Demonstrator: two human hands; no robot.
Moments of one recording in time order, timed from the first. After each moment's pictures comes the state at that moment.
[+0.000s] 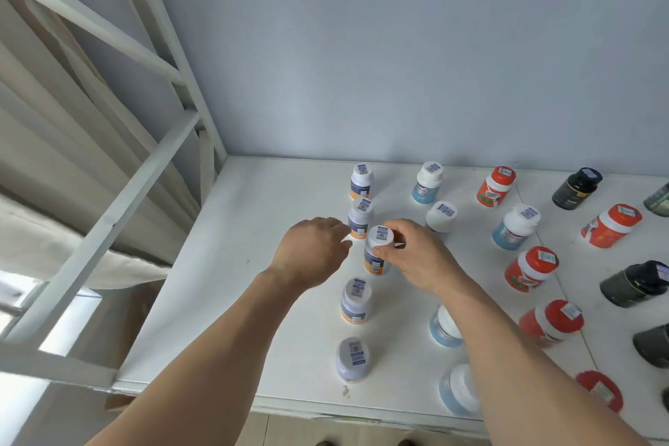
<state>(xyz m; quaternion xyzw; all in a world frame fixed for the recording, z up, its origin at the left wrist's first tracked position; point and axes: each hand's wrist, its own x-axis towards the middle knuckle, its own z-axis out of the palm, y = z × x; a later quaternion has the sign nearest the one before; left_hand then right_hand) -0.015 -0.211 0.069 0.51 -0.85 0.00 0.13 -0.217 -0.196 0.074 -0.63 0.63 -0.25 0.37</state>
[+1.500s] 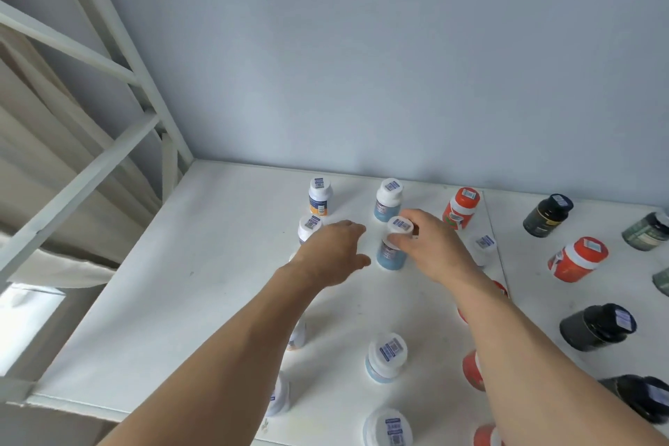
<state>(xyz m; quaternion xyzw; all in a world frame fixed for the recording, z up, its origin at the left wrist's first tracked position) -0.143 -0.245 0.092 0.58 -0.79 -0.21 0.03 -0.326 -0.245 0.092 -0.63 0.68 -0.21 0.31</state>
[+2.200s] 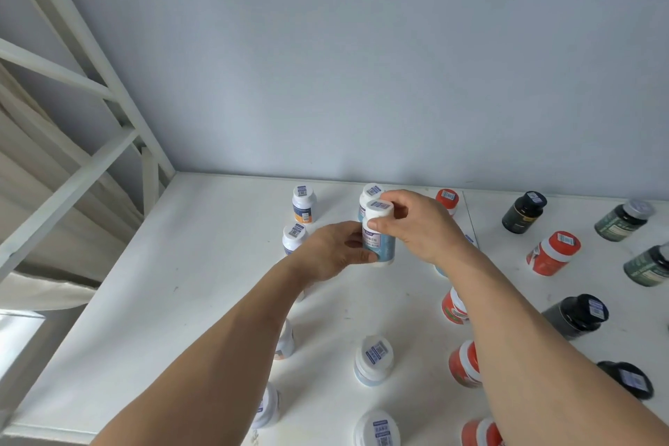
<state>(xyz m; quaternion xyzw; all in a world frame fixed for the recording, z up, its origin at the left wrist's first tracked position) -0.154 -0.255 0.087 0.49 -0.62 -0.57 0.21 -0.333 -0.255 0.126 -0.65 0.62 -0.27 0.33</state>
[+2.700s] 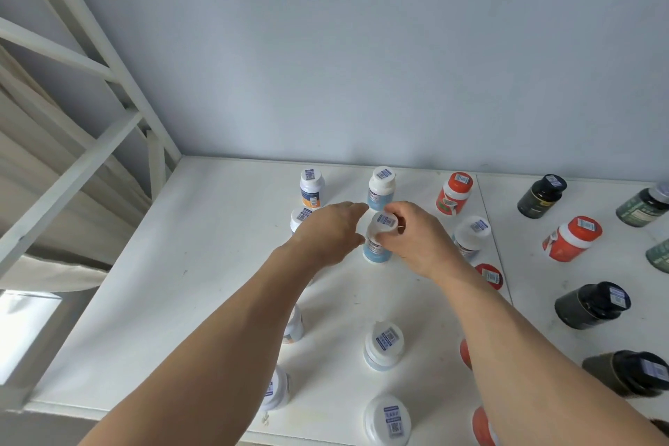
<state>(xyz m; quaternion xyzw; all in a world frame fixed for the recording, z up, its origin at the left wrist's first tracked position) -0.151 -0.258 0.100 0.56 -0.81 -0.17 0.03 -0.321 -0.242 0.078 -0.64 0.65 -0.23 0.33</state>
